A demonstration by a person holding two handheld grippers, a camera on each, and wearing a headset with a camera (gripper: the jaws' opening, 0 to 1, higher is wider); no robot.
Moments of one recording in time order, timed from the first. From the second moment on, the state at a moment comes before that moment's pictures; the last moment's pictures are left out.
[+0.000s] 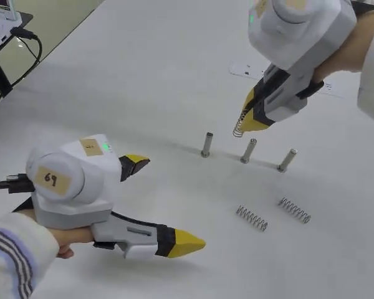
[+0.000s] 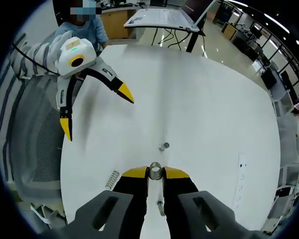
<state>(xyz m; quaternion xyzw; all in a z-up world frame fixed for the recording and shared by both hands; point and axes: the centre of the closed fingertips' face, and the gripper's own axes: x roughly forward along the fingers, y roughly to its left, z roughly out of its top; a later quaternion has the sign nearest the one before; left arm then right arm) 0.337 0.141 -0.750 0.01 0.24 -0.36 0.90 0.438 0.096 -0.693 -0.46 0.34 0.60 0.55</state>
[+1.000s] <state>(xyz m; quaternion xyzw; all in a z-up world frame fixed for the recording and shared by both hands) 0.332 0.148 -0.755 0.01 0.26 -0.35 0.90 0.457 0.123 -0.720 -0.46 0.34 0.61 0.55</state>
